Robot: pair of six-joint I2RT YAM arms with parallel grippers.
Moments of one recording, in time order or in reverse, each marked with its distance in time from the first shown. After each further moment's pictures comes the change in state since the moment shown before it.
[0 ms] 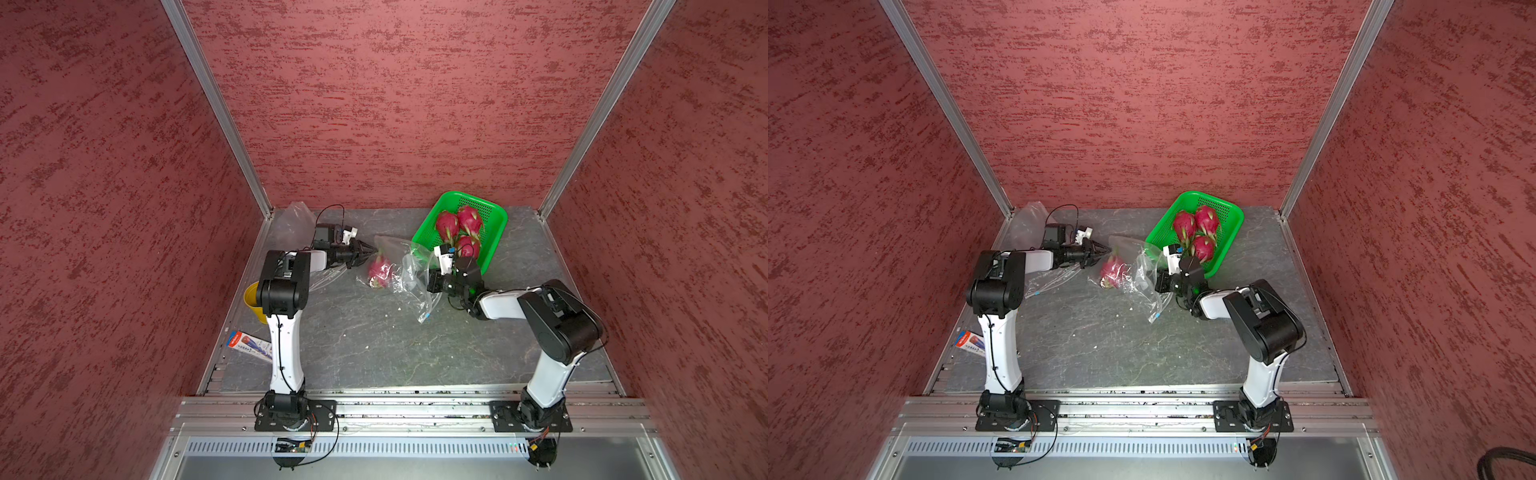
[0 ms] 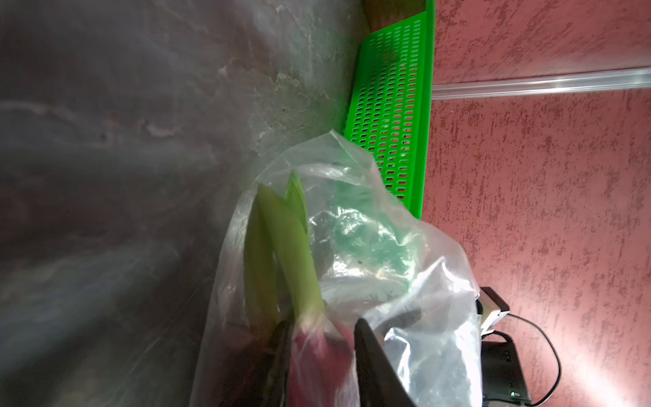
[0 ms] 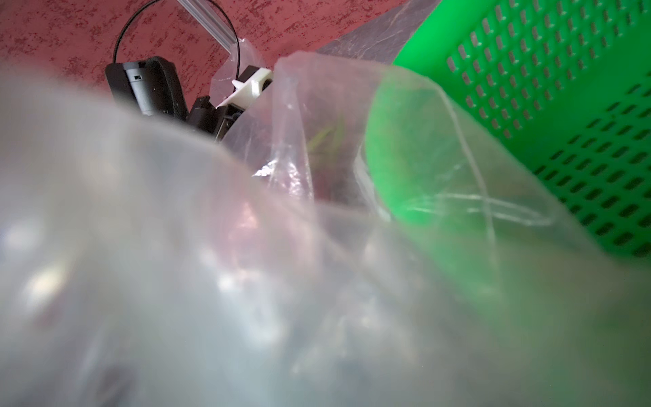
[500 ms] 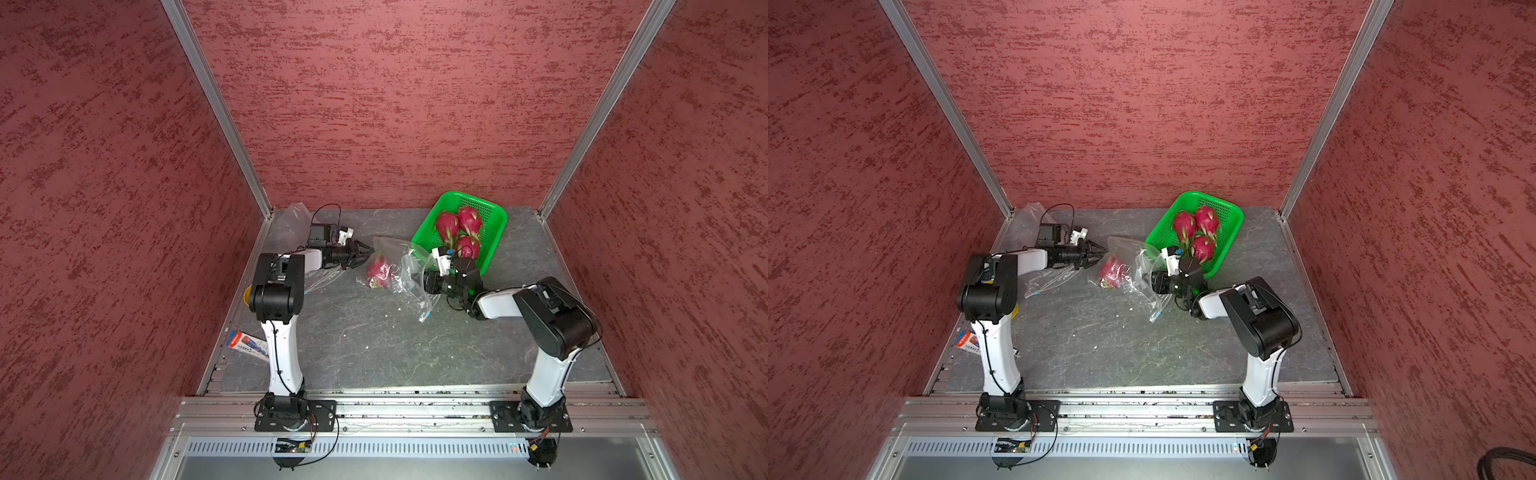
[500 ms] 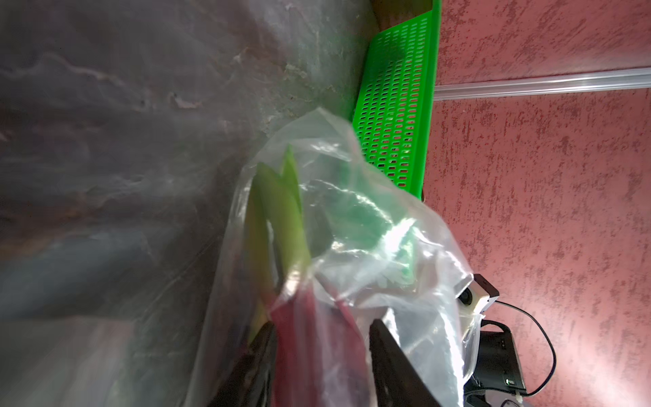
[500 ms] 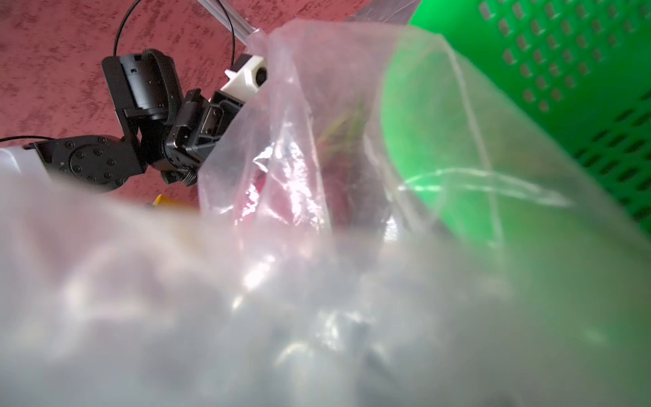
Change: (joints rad) left arm 0.022 -0.138 -0.033 -0.178 -0.064 0.126; right arm 0.002 0.042 0.003 0.074 -0.156 0.092
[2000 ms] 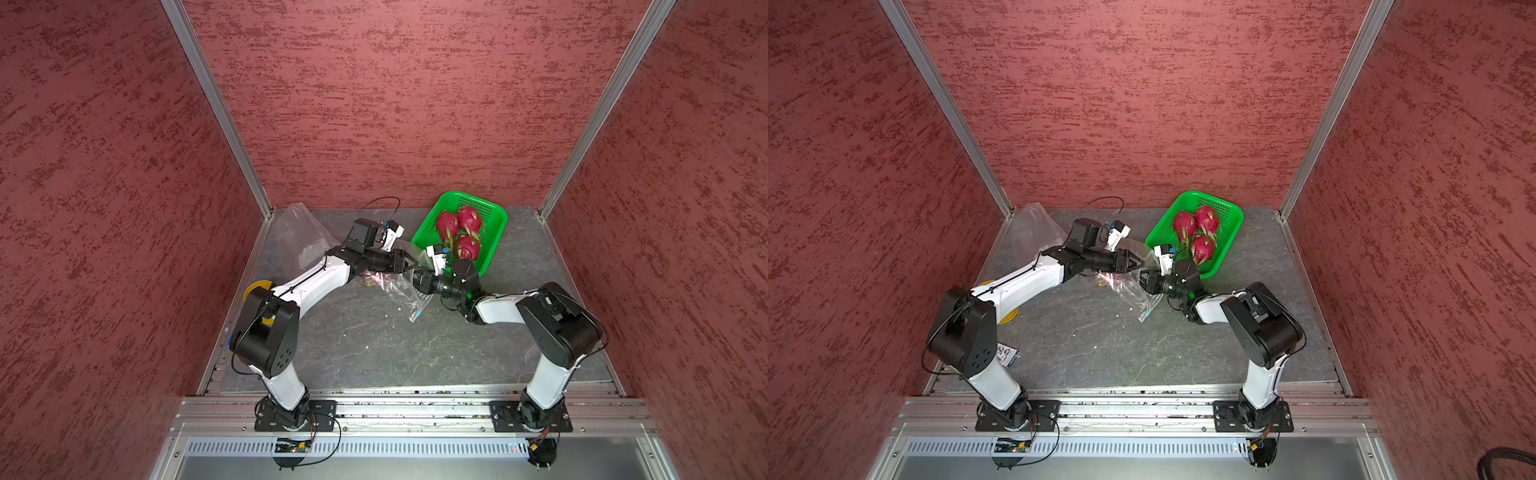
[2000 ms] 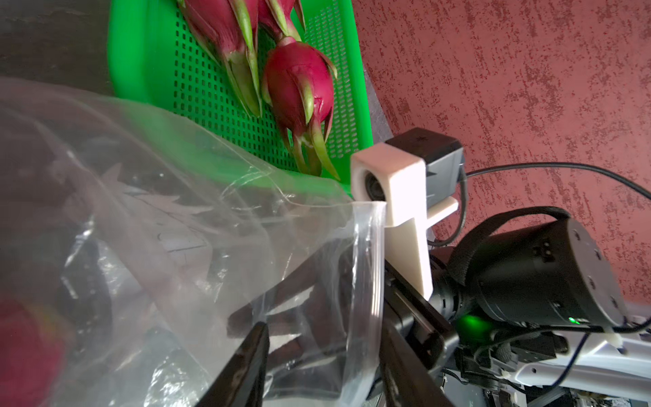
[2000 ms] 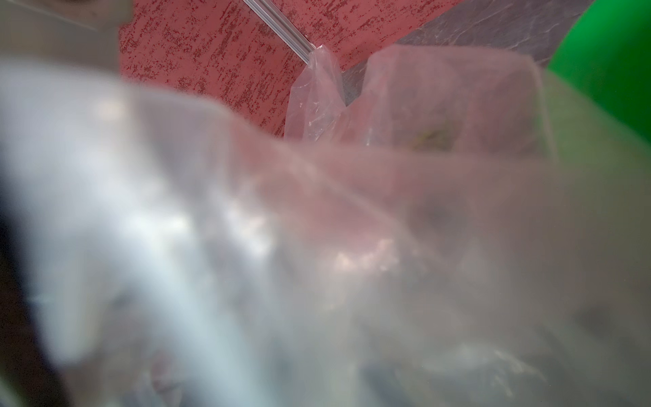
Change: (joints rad) left arm -0.415 -0.376 -0.076 -0.204 -0.311 0.259; right arm 0.071 -0.062 -0.020 0.094 0.019 0.086
